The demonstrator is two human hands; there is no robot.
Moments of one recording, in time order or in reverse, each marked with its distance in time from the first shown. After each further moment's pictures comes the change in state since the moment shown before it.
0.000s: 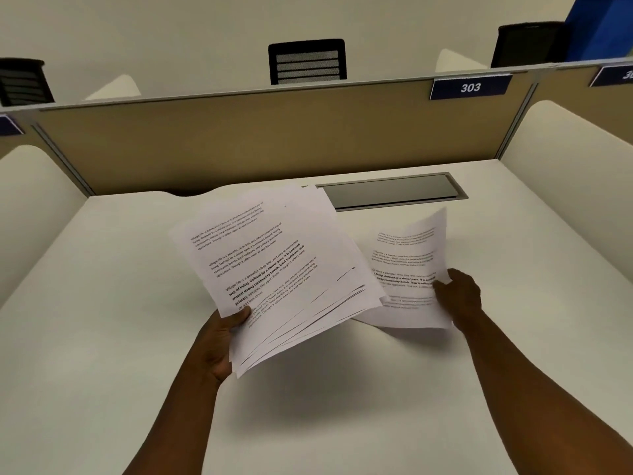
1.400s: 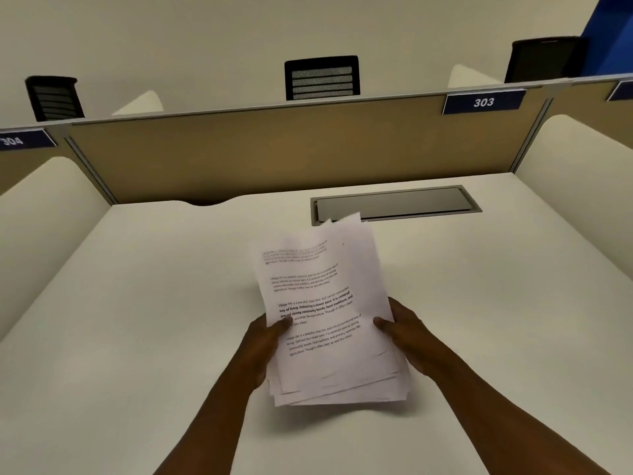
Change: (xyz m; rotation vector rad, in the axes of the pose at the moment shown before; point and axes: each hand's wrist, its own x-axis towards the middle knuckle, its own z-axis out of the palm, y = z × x) left_hand -0.014 -0.007 0.045 0.269 0.022 -0.090; right_hand -0.080 -0.038 0.051 0.391 -0.649 -0.050
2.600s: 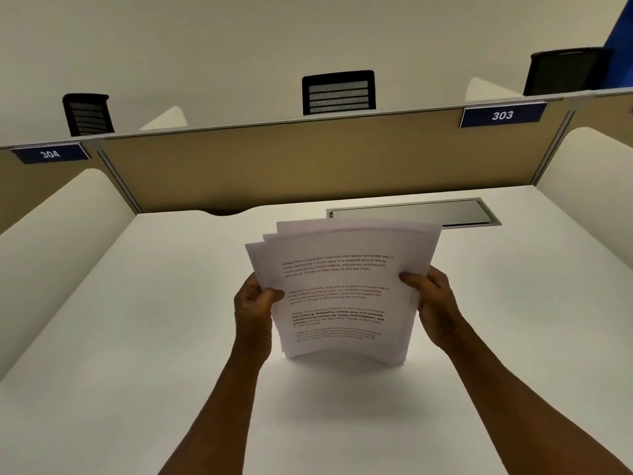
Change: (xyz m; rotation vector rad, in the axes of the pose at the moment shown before) left_hand -0.010 0.062 0.004 -0.114 0.147 0.613; right_hand -0.008 -0.086 -0.002 0.399 0.083 -0.448
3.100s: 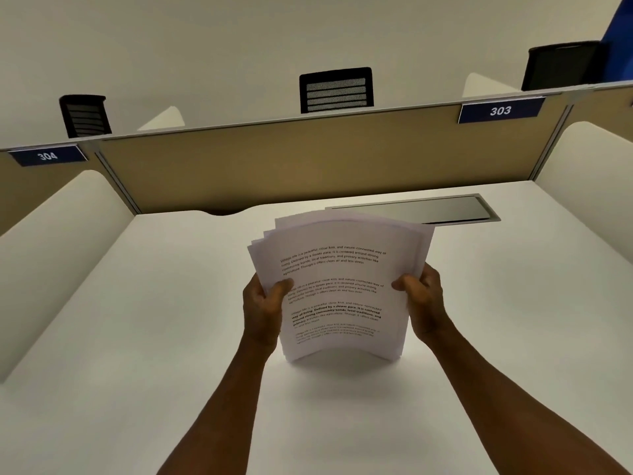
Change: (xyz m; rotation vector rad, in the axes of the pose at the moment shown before) left_hand 0.002 0.000 0.008 0.011 -0.045 0.038; right_hand -0.003 0.002 0.018 -0.093 0.080 -0.123
